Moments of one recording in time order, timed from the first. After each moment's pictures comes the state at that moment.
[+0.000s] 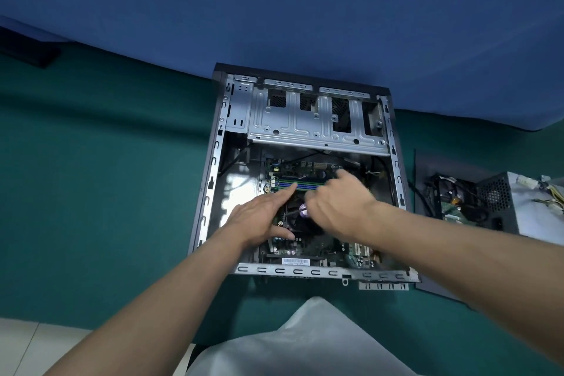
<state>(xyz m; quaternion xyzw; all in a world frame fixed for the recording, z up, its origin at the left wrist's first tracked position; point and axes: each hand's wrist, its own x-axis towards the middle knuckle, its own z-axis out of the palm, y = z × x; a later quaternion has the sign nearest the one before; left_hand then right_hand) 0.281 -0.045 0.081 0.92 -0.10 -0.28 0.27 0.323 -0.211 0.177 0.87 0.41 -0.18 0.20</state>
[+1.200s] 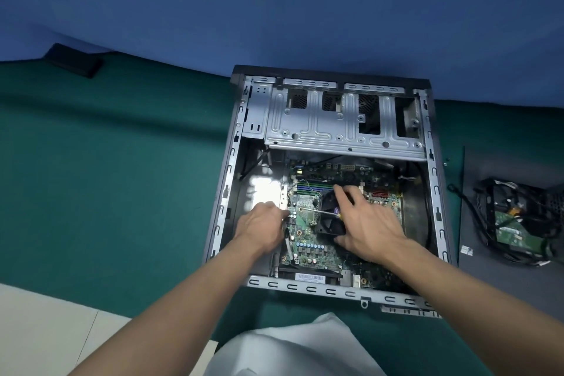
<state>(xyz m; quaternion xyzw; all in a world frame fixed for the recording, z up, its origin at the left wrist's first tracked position) 0.276 -0.045 0.087 0.94 0.06 -0.31 0.16 0.323 -0.244 0.112 0.94 0.24 -0.26 0.06</state>
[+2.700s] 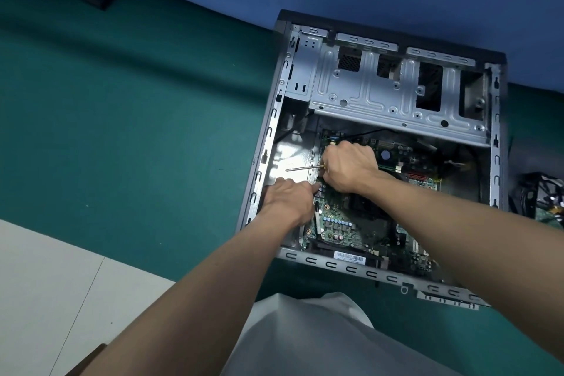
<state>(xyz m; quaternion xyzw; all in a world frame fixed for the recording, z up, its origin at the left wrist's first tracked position) 0.278 -0.041 0.080 0.91 0.06 -0.37 0.15 0.368 -0.142 0.091 0.93 0.27 -0.24 0.03</state>
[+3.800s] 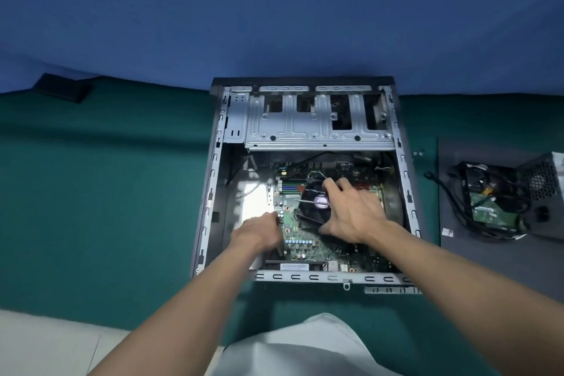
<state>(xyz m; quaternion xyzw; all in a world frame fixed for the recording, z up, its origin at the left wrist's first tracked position) 0.278 -0.072 0.111 0.88 0.13 -0.43 0.19 0.325 -0.252 0.121 0.95 0.18 -0.24 0.02</state>
